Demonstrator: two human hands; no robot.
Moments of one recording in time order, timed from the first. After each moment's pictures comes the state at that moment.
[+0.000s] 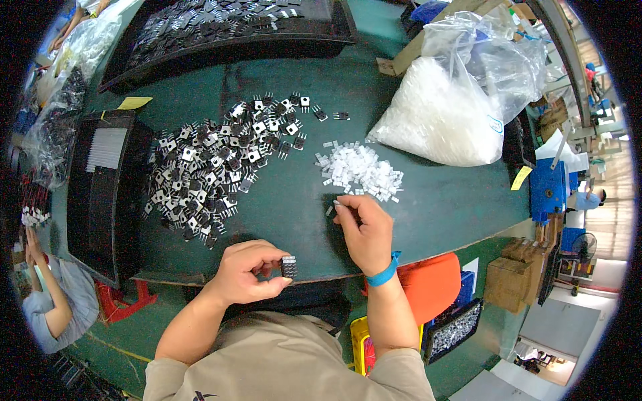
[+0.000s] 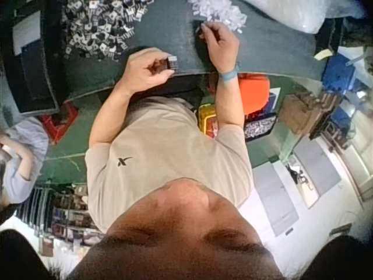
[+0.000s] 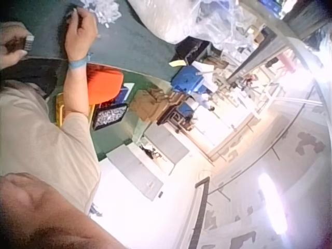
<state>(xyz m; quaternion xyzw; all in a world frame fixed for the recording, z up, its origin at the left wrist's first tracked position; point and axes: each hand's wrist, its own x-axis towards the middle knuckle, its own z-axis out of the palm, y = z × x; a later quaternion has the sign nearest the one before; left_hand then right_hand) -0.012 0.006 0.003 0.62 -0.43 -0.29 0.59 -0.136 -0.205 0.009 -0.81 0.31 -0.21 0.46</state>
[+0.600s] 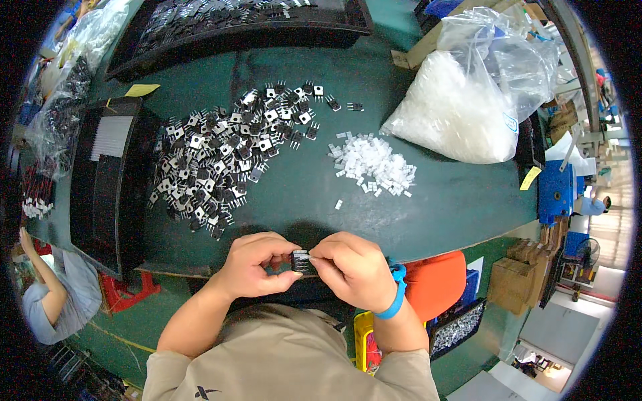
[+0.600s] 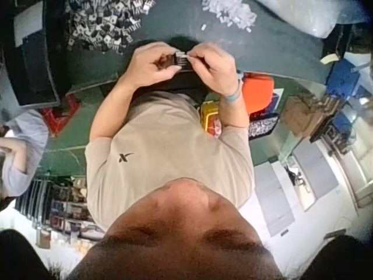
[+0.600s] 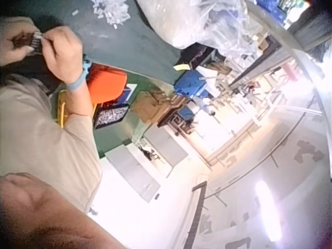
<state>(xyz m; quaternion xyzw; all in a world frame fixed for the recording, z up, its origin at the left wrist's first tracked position) -0.013 0.005 -0.001 0.62 -0.44 -0.28 0.59 -0.145 -0.166 0.057 -0.88 0.07 -0.14 0.45</state>
